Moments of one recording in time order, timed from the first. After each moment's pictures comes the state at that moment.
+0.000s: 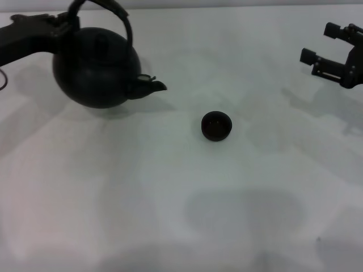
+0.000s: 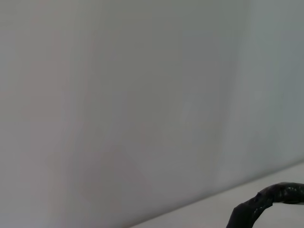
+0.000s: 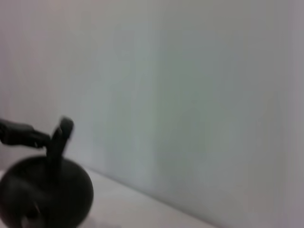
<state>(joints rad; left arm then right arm) -0.28 -2.08 1.15 1.08 1.70 0.96 -1.73 0.26 2.00 2.13 0.70 -1.39 1.33 -2.02</state>
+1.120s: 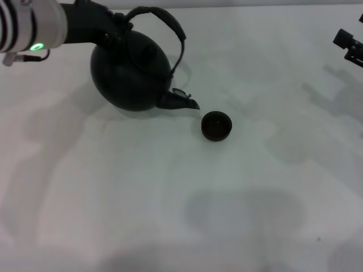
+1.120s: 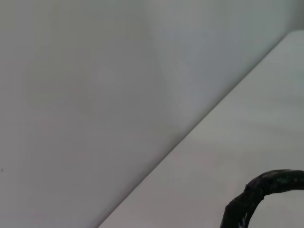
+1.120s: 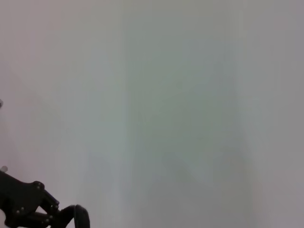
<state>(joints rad) -0.40 -2.08 1.48 1.41 2.36 0.93 -2.22 0.19 2.00 2.17 0.67 -1.23 1.41 -2.03</state>
